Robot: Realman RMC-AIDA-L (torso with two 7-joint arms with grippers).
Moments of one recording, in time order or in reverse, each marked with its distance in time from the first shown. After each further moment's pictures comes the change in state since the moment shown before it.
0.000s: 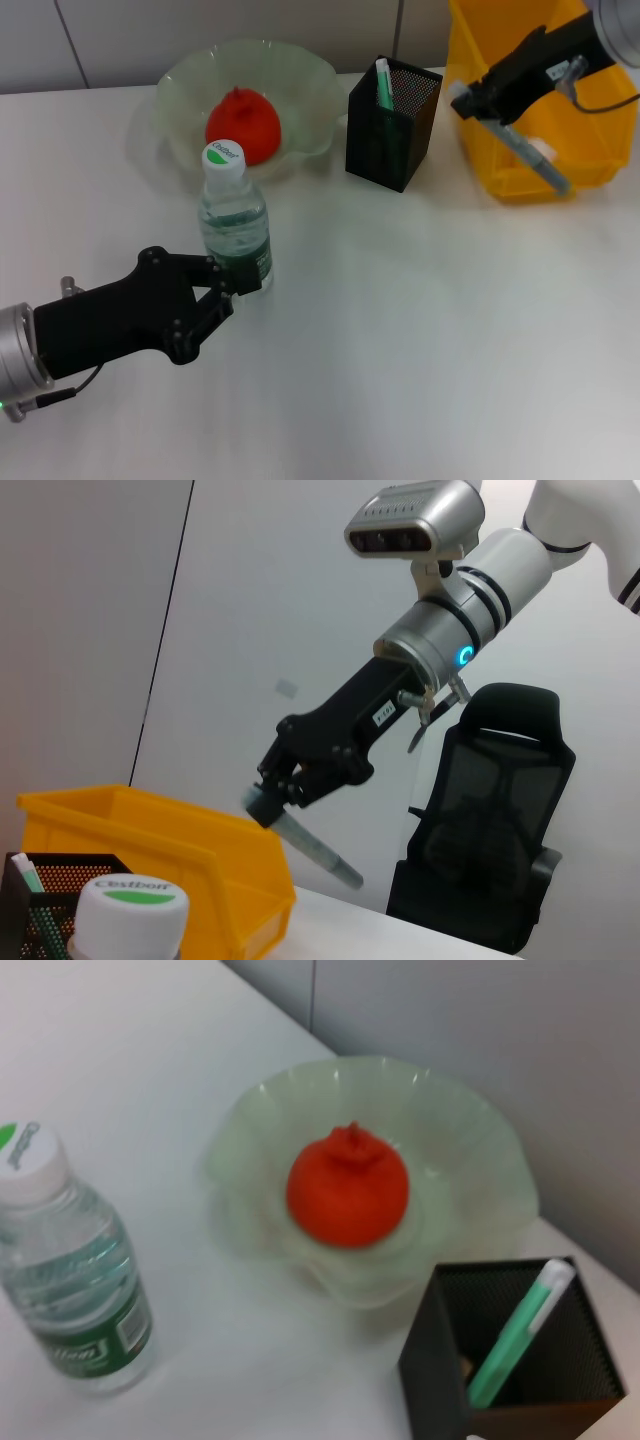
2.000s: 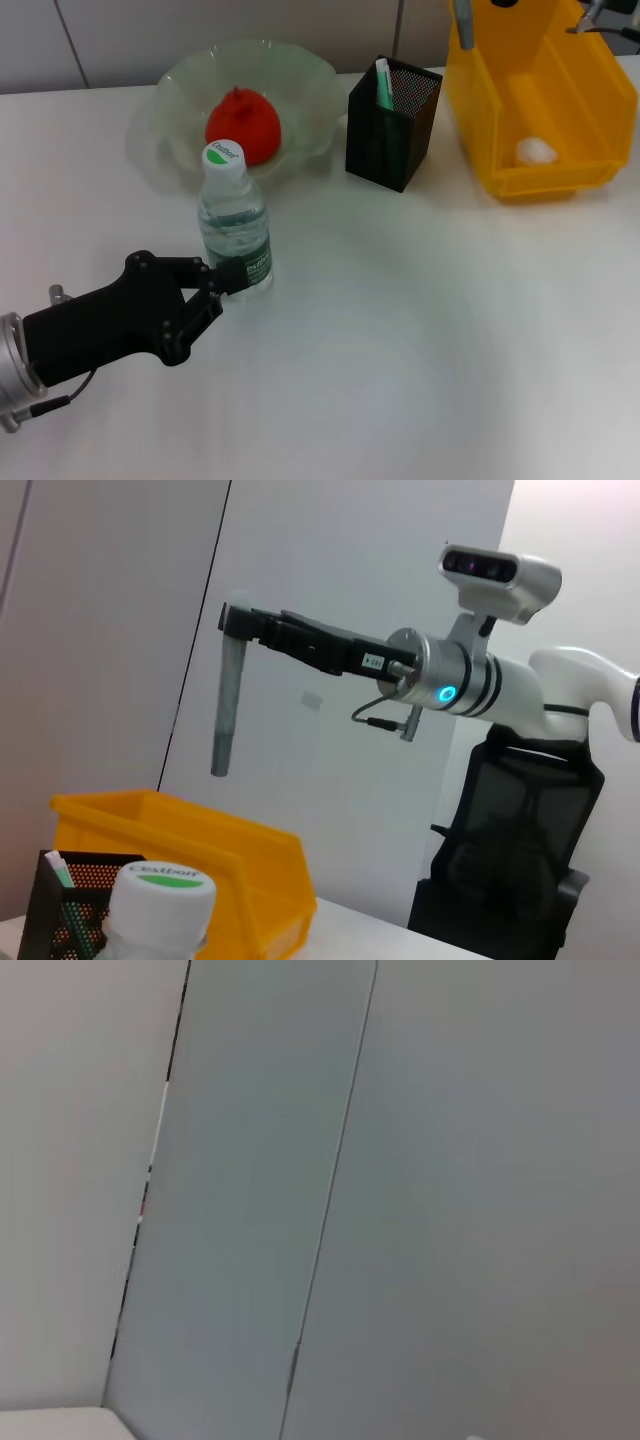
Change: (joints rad) left arm 0.027 -0.010 -0.029 0.009 -0.005 -0.002 0.009; right arm -0.102 -0.054 0.250 0.582 0.968 0.290 -1.031
